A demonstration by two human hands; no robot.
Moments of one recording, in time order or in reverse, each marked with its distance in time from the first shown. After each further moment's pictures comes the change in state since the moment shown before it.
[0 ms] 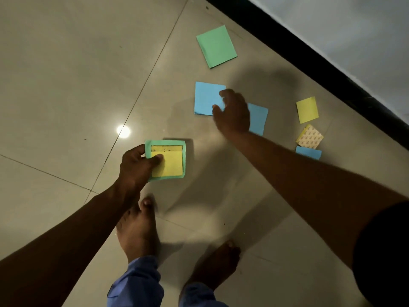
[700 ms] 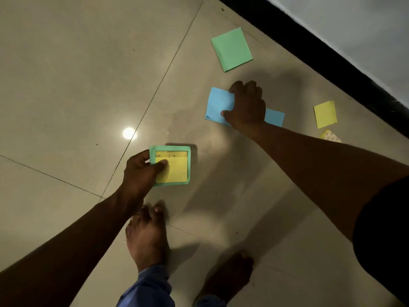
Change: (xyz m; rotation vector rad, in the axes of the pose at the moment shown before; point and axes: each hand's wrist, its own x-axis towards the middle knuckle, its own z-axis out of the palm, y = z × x) left_hand 0.013 -0.005 -0.020 -0.016 -0.039 0.013; right_hand 0.045 0.005 0.016 -0.424 -0.049 -0.140
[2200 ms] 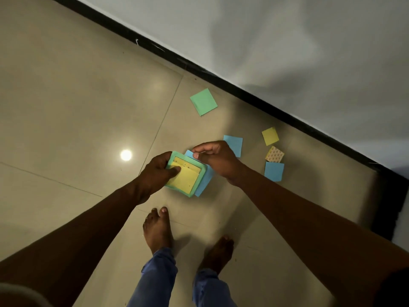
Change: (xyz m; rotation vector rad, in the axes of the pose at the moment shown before) left_hand -0.139 0.176 -0.021 0.310 -0.413 0.185; right_hand -0.152 -0.066 -0.225 1.062 -0.413 0.092
